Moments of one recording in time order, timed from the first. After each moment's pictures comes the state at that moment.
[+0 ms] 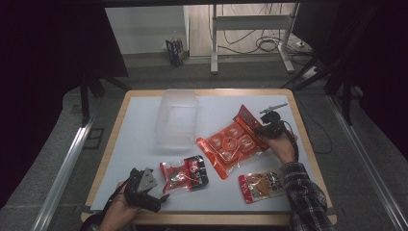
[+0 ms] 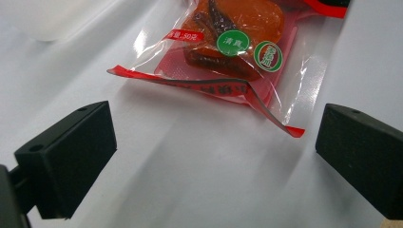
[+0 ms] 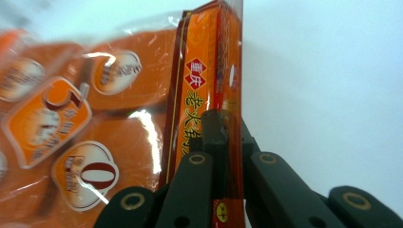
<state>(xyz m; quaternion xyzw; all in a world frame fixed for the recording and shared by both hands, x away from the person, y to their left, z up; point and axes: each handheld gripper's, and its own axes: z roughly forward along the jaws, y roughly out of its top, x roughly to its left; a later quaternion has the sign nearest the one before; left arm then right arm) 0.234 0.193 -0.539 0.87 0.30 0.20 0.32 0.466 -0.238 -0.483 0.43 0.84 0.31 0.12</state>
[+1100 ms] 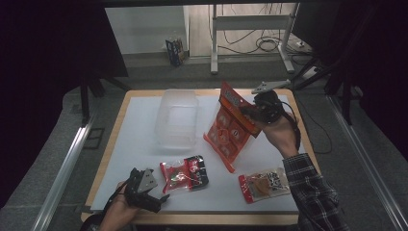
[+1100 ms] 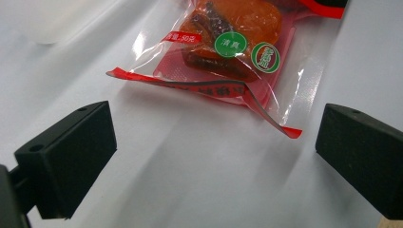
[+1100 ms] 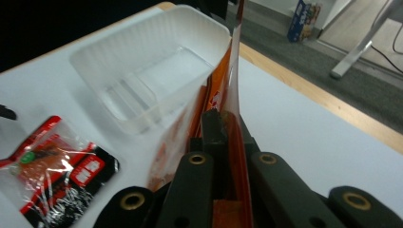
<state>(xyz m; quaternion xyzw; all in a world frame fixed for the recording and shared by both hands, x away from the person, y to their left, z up) 0.233 0.192 -0.538 0.87 0.30 0.21 0.32 0.408 -0.181 -0.345 0.31 0.84 0.41 0.17</state>
